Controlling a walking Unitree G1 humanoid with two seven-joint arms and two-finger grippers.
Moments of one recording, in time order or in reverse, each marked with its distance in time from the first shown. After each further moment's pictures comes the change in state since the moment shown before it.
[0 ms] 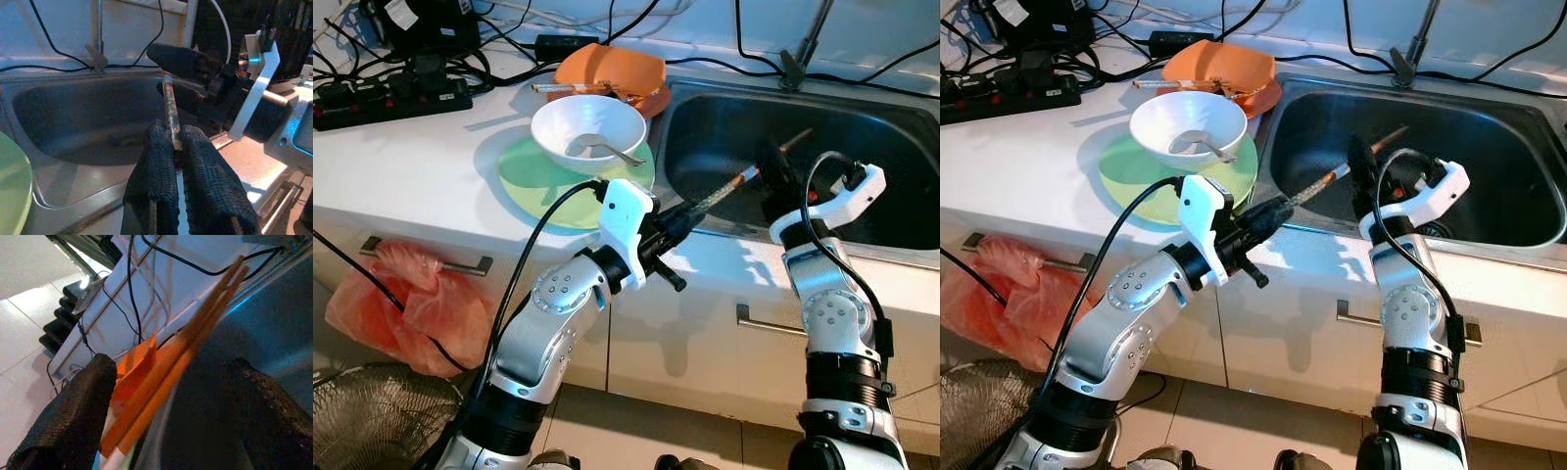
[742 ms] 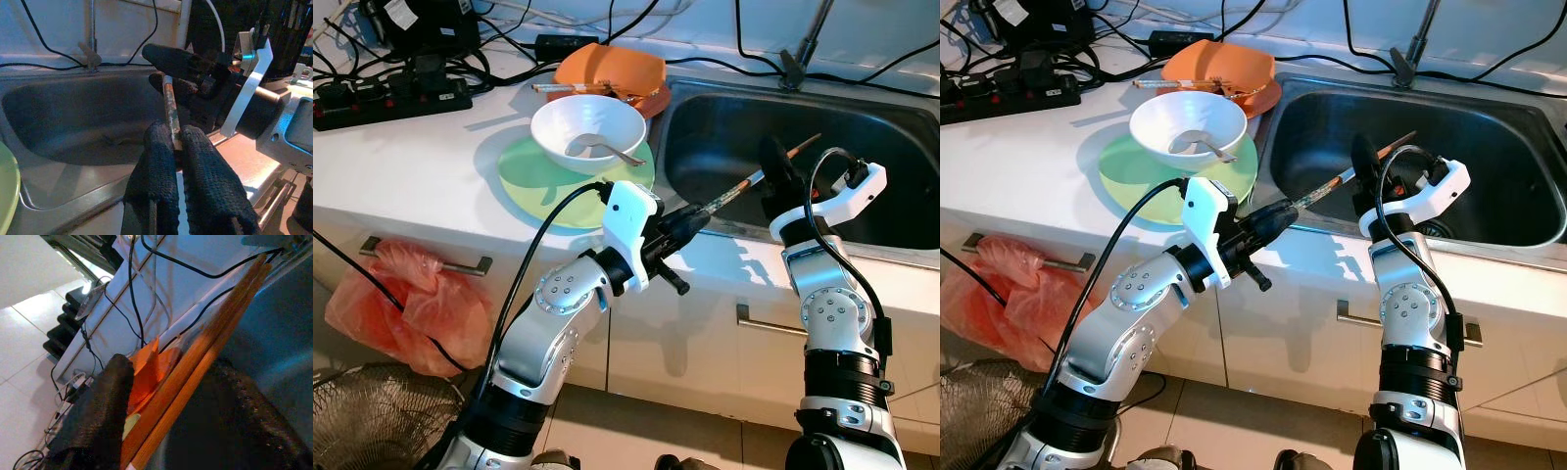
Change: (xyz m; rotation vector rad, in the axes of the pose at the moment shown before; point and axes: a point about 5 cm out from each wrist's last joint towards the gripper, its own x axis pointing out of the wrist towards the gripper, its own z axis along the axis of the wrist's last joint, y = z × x) left arm 0.001 -0.002 -0.001 -0.008 0.005 -0.019; right arm 0.000 0.001 0.000 0.026 -0.013 0.004
